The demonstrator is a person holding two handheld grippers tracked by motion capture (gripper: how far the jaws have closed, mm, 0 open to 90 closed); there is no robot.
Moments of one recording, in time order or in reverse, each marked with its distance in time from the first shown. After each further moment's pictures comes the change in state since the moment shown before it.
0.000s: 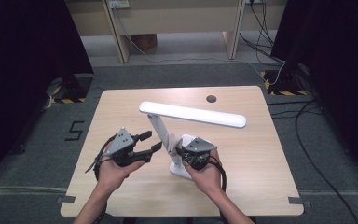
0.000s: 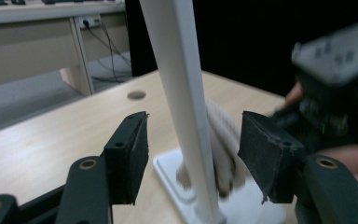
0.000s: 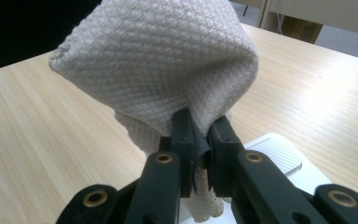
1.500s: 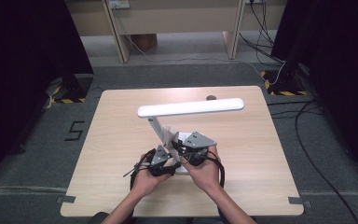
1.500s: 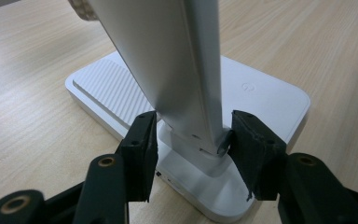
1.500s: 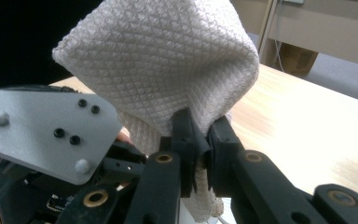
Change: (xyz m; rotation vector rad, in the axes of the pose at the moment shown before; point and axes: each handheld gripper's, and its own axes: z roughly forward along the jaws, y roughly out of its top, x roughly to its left) left arm -0.025 -0.108 0.089 0.303 -0.020 0.073; right arm 0.007 0.029 -0.010 -0.081 0.006 -0.033
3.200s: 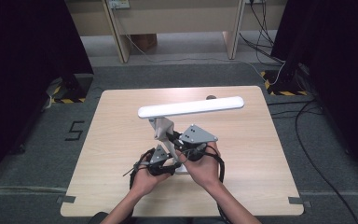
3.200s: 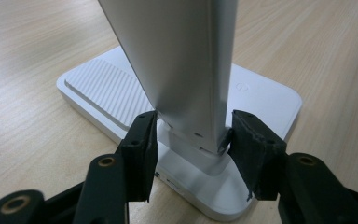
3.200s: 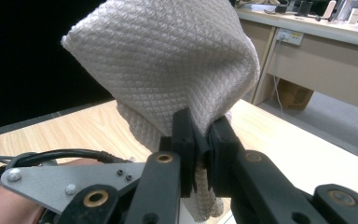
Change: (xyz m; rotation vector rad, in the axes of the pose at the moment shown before) left arm 0.003 -0.001 0.001 -0.004 -0.022 -0.021; right arm 0.009 0.041 -0.018 -0.101 0.010 -0.072
